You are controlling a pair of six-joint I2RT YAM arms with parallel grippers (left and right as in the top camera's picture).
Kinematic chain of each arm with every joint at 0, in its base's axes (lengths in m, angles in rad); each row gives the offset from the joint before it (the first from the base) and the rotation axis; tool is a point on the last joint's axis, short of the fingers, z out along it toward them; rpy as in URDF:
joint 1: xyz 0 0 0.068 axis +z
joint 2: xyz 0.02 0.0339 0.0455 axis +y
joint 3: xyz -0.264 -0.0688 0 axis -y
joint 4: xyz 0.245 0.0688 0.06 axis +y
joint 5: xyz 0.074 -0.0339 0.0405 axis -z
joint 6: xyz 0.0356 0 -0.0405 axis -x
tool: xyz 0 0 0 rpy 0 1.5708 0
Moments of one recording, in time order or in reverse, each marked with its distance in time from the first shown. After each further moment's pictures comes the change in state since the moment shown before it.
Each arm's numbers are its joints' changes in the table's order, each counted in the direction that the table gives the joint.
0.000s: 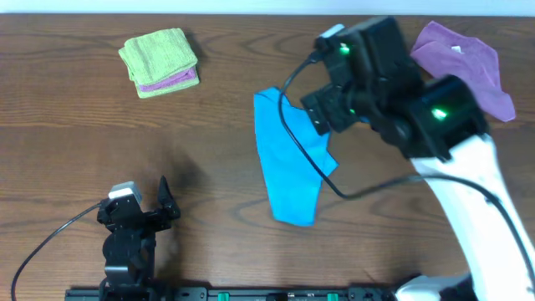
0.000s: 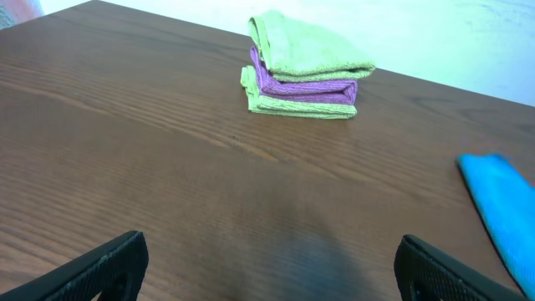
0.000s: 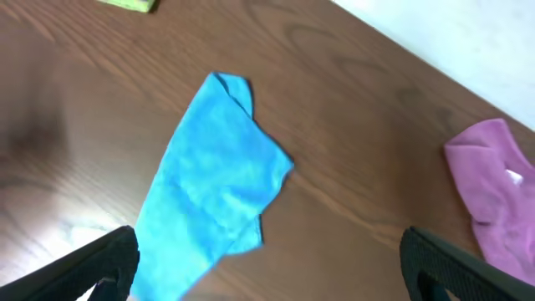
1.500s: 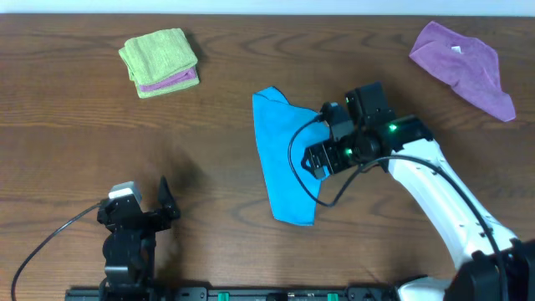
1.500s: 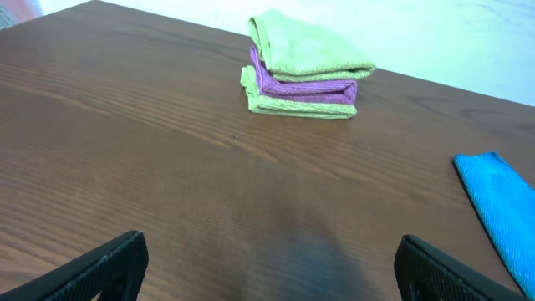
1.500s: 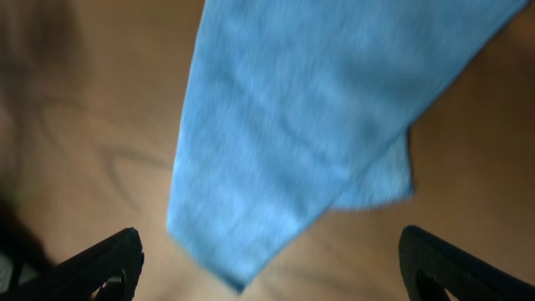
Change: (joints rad) left arm 0.000 0.000 0.000 0.000 0.000 0.000; right arm -0.196 -0.013 -0.808 -0.456 -0.472 -0.049
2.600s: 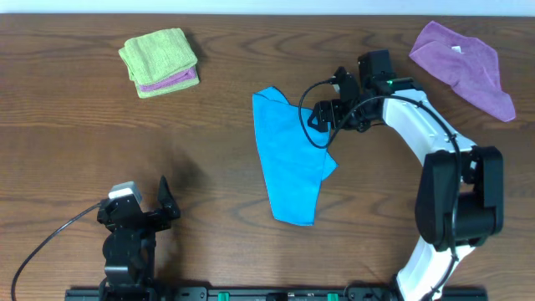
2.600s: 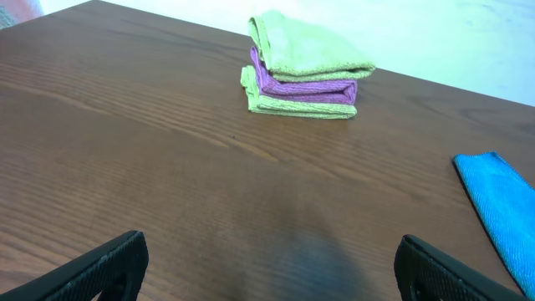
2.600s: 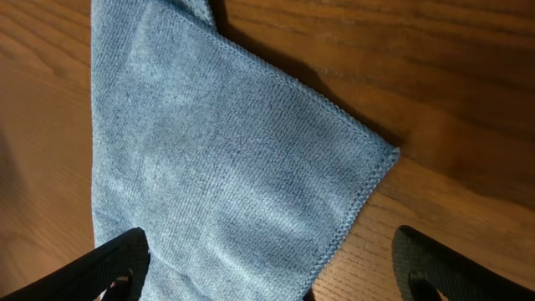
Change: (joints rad) left arm 0.000 0.000 0.000 0.000 0.000 0.000; right arm -0.175 0.443 0.242 -0.158 -0.110 -0.055
